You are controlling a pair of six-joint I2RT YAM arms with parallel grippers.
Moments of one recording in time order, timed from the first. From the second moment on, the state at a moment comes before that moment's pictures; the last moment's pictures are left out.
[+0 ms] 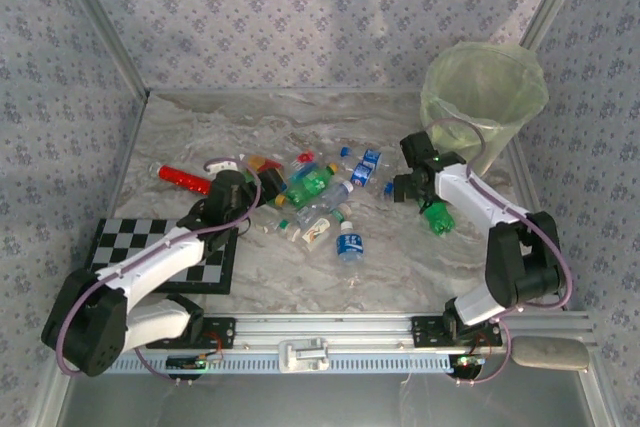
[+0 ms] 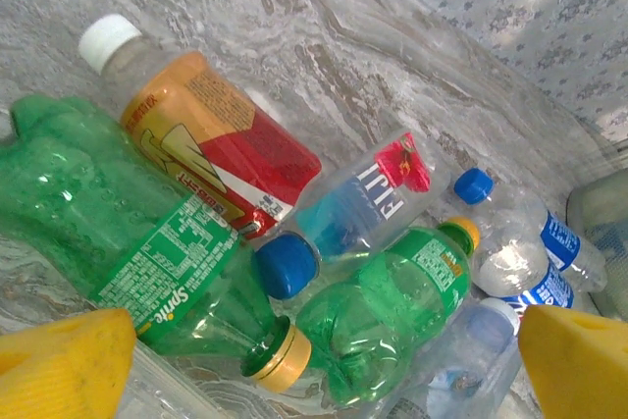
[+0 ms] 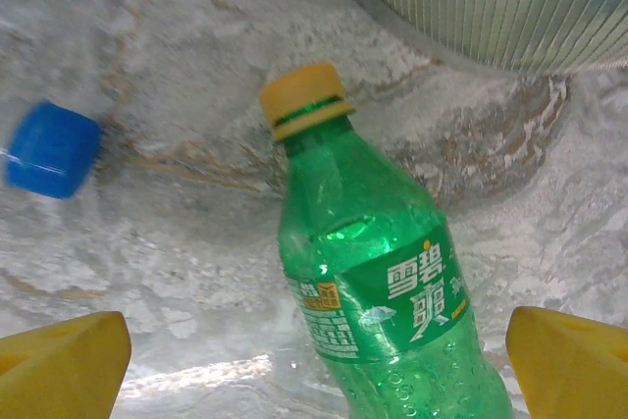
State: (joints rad) left arm -0.54 1.16 0.57 0.08 -0.17 -0.83; right arm 0.31 1.52 1.04 -0.78 0.31 0.30
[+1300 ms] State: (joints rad) left arm -0.58 1.22 0.58 0.08 -0.10 -0.80; right arm 0.36 1.66 1.01 -0.70 0.27 0.36
